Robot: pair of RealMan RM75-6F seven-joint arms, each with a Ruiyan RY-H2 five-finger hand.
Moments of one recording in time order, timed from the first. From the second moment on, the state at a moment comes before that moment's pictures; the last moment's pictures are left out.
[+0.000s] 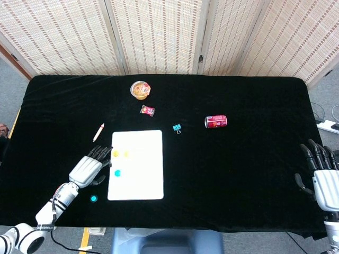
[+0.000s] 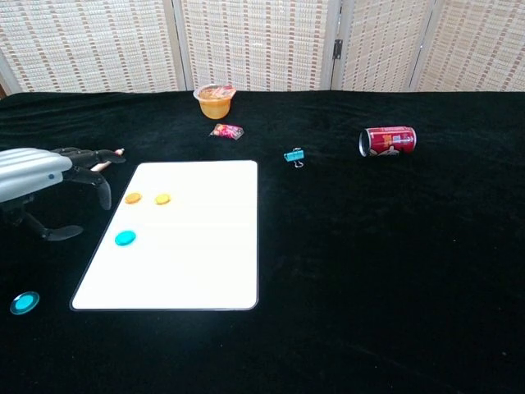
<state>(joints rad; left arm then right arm) -0.57 -1.38 0.03 -1.38 1.52 1.07 0.05 0.04 -1.06 0.09 -1.68 -1.53 1.56 -0.03</state>
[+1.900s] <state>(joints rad) -0.37 -1.39 0.18 -1.29 1.68 1.18 0.05 0.04 -1.07 0.07 -1.66 -1.57 1.58 -0.01</state>
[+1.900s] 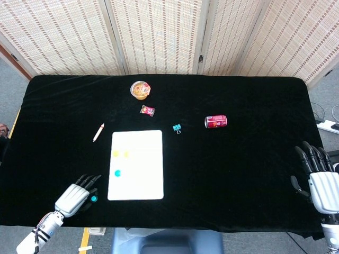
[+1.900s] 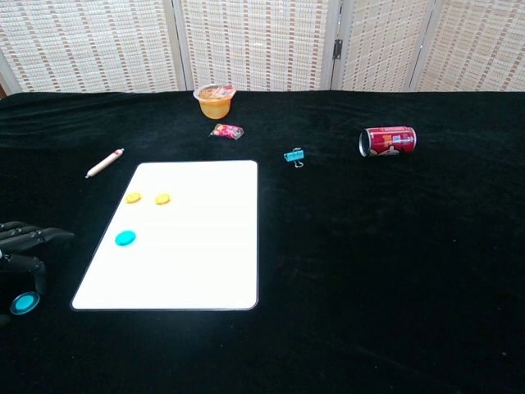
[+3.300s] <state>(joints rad) -0.60 -1.39 -0.01 -1.42 1.62 1.01 0.02 0.04 -1.08 0.08 -1.64 -1.56 1.57 0.02</state>
